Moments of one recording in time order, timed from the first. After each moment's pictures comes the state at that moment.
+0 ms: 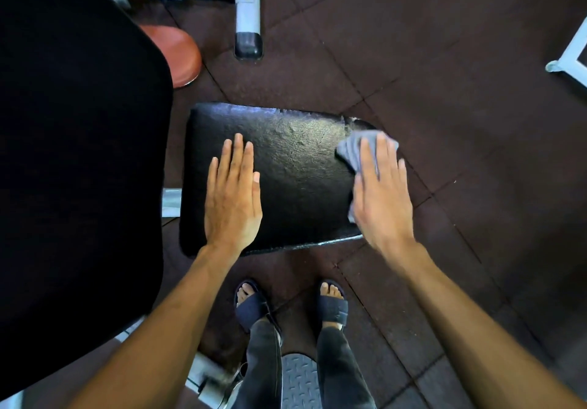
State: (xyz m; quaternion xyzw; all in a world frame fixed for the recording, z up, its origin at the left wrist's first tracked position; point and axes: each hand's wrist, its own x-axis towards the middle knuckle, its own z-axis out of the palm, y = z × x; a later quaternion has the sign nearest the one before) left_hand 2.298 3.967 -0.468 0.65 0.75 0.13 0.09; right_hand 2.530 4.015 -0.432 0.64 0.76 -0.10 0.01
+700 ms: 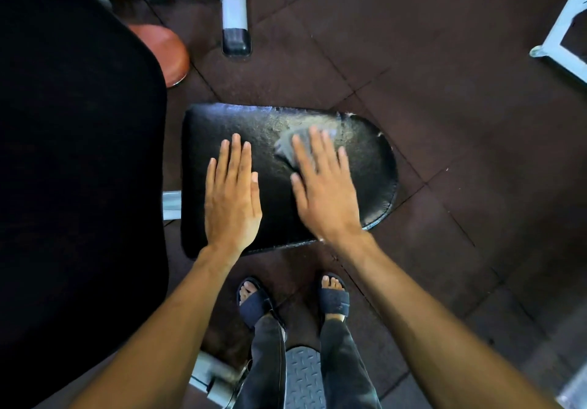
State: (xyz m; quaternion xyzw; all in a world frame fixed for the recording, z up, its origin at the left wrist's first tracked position) left_hand 2.293 3.965 -0.471 0.66 0.73 0.15 0.09; right_hand 2.459 4.005 -0.438 0.58 0.80 -0.13 -0.03
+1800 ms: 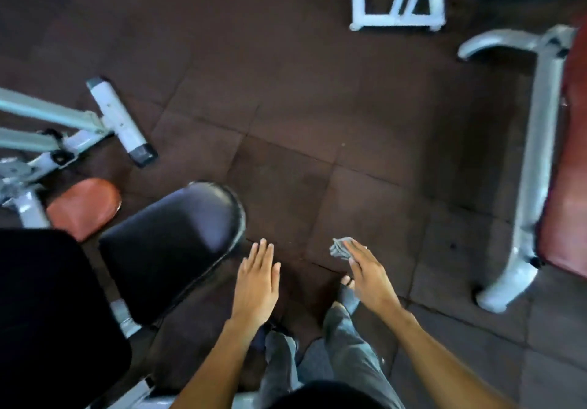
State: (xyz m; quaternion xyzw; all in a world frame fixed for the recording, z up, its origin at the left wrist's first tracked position) left_hand 2.507 3.865 -0.345 0.80 0.53 -0.09 0.27; right_hand 2.740 3.773 -0.345 0.79 0.44 -0.38 -0.19
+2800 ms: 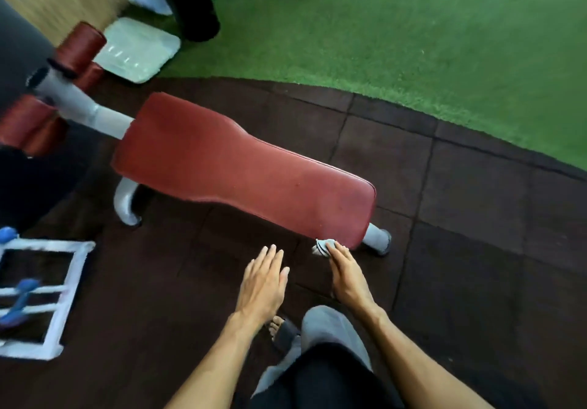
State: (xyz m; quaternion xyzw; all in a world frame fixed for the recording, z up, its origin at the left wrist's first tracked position) left_hand 3.301 3.866 -0.278 0.93 -0.23 -0.26 0.10; right_hand 3.231 3.682 -0.309 0.84 -0.26 -0.10 -0.46
